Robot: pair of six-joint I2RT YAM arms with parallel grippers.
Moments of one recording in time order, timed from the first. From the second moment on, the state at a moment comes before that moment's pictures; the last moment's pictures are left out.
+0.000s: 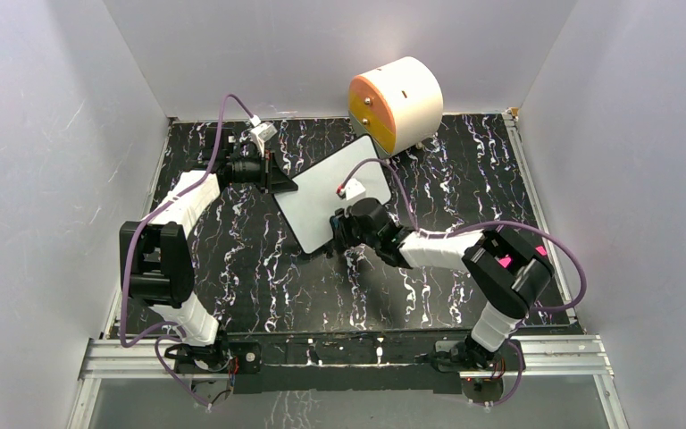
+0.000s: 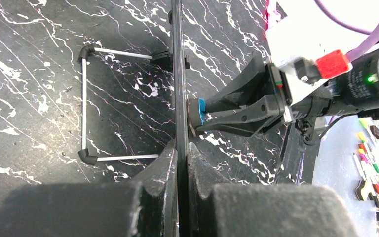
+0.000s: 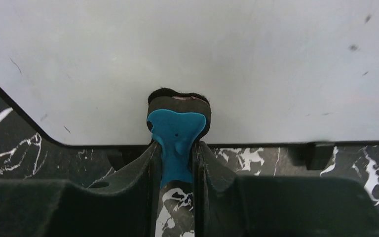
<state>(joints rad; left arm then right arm) -0.10 1.67 1.23 -0.38 1.05 0.12 0.79 1.67 0.85 0.30 0.12 0.19</state>
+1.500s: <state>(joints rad) -0.12 1.67 1.23 -0.40 1.07 0.14 0.80 1.65 0.68 0.71 0.38 0.10</state>
